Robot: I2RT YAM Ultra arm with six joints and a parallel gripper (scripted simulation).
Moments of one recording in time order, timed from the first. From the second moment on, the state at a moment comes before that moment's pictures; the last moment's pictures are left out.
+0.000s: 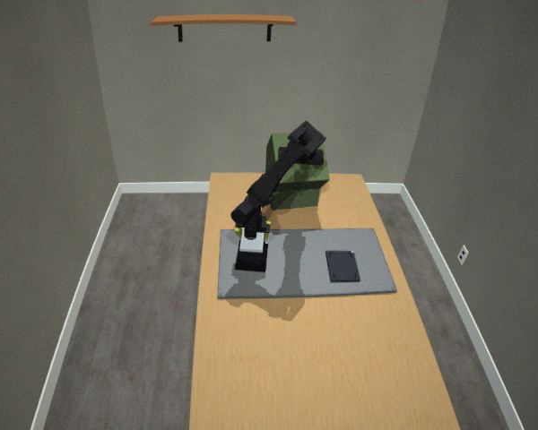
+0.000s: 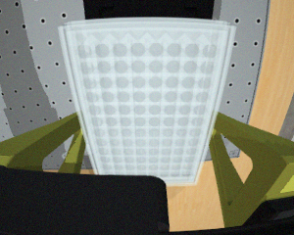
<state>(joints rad) -0.73 1.85 1.11 -0.34 -0.49 -0.47</state>
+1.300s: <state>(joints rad) -0.71 1.93 1.12 -0.28 -0.49 -0.45</state>
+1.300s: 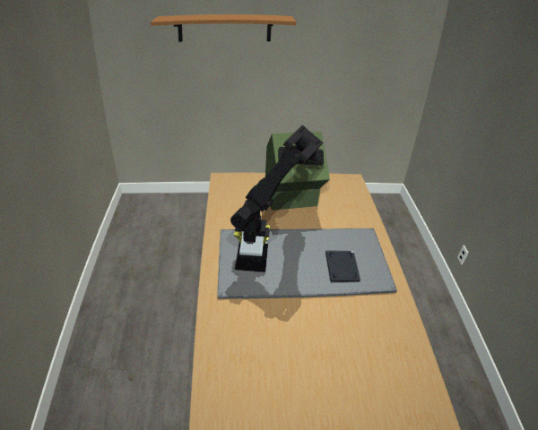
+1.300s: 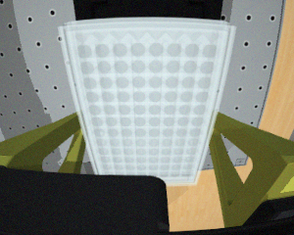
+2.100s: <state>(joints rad) -0.66 2.04 1.15 -0.19 -0.46 -0.40</state>
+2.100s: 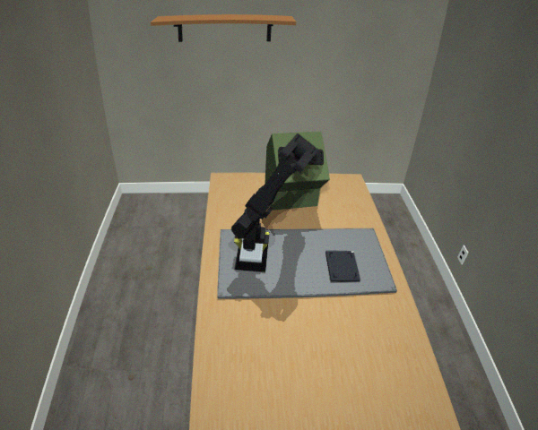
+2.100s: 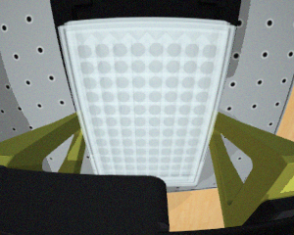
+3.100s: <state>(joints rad) -0.65 2.06 1.16 -0.15 -0.46 -0.39</state>
